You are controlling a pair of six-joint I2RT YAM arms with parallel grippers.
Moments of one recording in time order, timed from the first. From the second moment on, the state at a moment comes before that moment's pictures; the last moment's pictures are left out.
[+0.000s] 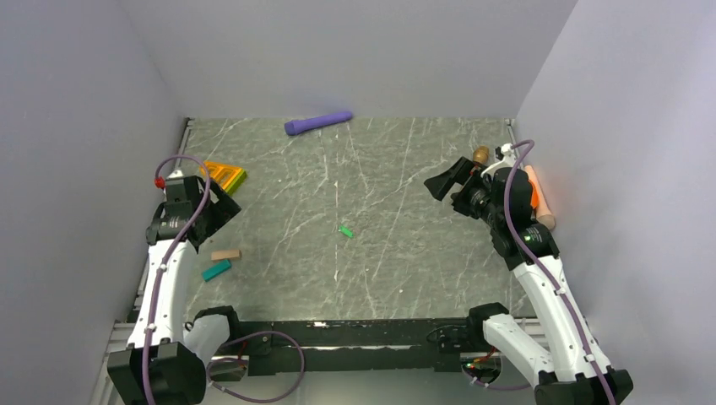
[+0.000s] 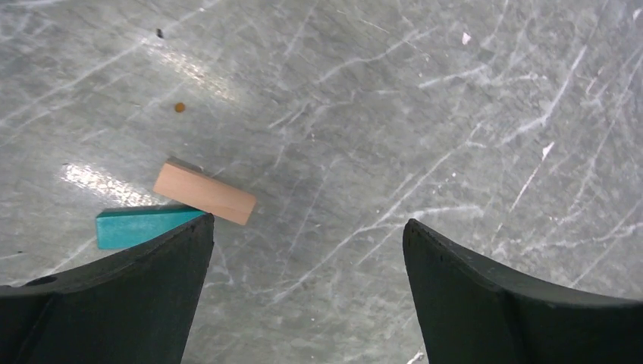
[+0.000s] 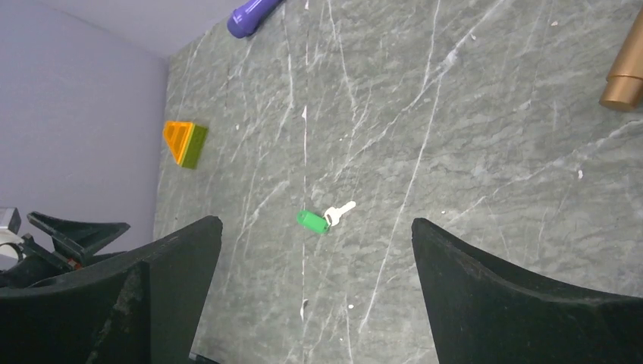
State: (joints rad) left arm 0.16 0.96 0.85 -0.70 -0.06 -0.59; right arm 0.21 0.83 0.91 -0.47 -0.14 0.69
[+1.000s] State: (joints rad) left arm -0.46 1.21 0.92 -0.39 -0.02 -0.65; right arm 0.21 0.88 0.97 -0.59 -0.40 0.70
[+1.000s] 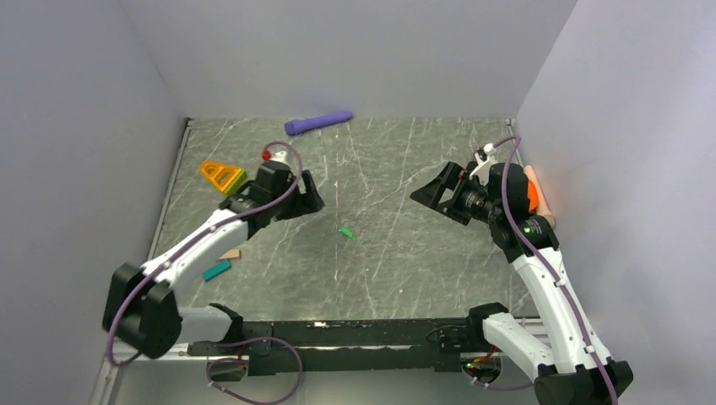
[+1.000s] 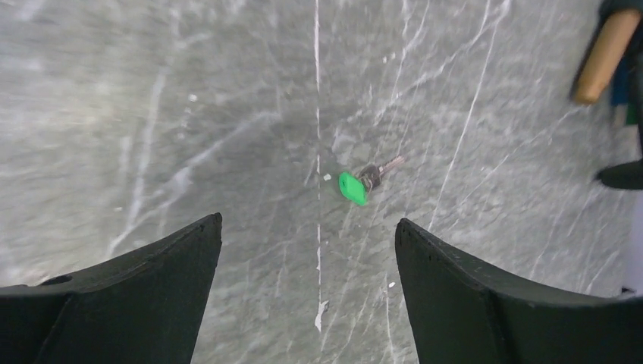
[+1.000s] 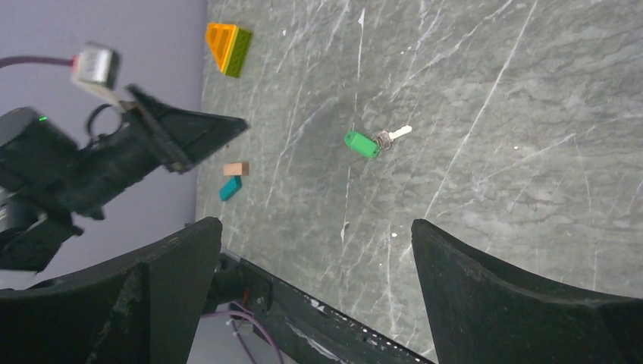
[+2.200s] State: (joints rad) left arm -0.58 1.76 0.96 -0.11 0.23 -0.67; right arm 0.21 0.91 0.97 -0.71 -0.41 0.66
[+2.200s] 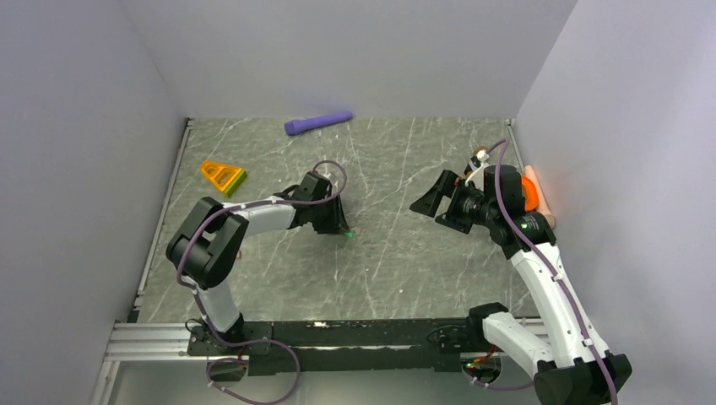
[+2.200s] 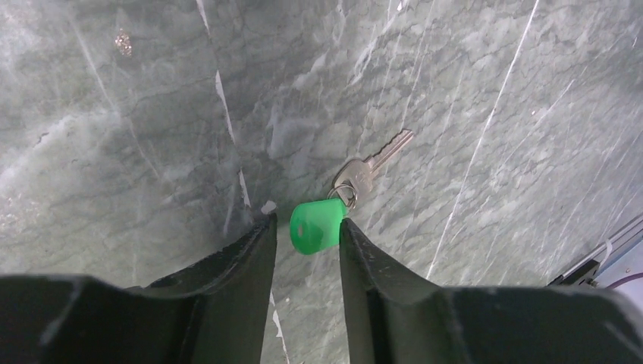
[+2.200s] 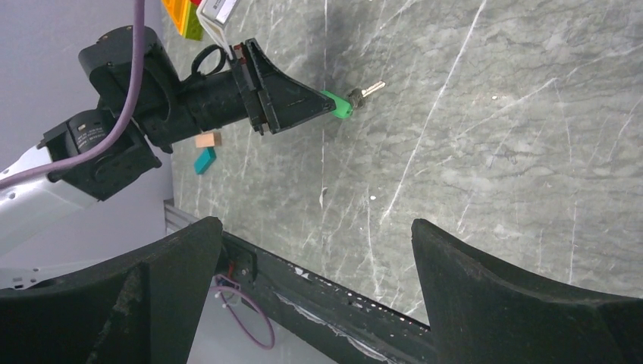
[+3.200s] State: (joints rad) left arm -0.64 1.39 1.24 -0.39 0.19 -0.54; right arm 0.21 0.87 1.06 -0.69 -0.57 0.64
